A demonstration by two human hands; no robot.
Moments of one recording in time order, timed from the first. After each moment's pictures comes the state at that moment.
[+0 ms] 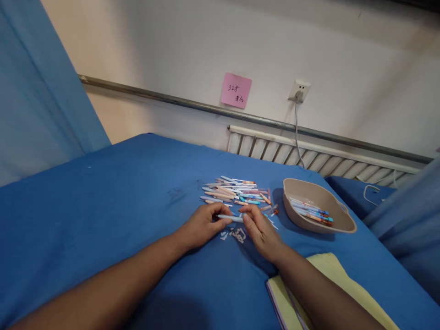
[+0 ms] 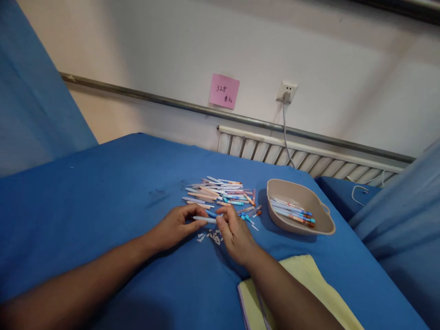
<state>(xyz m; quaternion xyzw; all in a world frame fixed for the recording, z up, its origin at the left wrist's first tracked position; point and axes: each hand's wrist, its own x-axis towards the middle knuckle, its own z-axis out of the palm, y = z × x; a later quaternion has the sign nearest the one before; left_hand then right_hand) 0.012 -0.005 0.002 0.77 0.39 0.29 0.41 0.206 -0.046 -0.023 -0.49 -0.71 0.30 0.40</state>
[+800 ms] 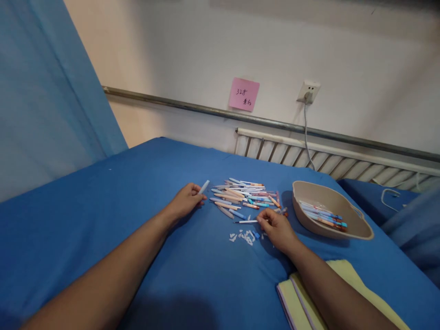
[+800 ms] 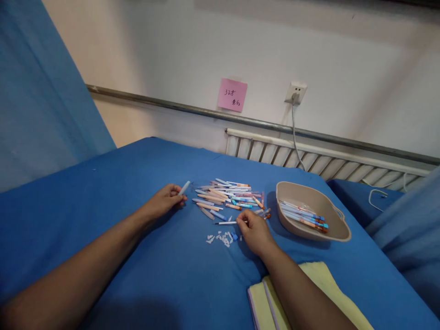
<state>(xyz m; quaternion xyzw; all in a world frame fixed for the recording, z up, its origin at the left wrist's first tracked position) -0.054 0.054 -0.005 0.60 0.56 0.37 0.43 0.232 -0.021 -0.055 -0.58 -0.67 0.28 0.37</state>
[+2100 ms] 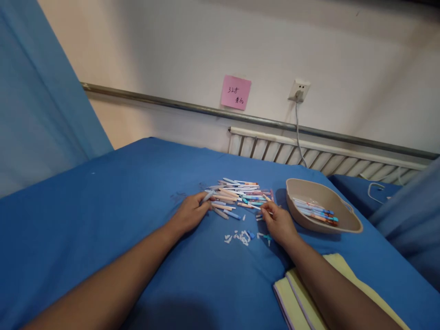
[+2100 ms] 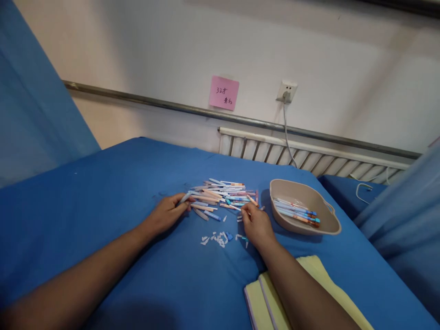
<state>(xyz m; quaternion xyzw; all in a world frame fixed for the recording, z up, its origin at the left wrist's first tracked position) -0.030 0.040 -0.009 0.76 0.51 0.29 0.29 0.245 -0.017 -0.042 -0.66 -0.66 0.14 0.33</state>
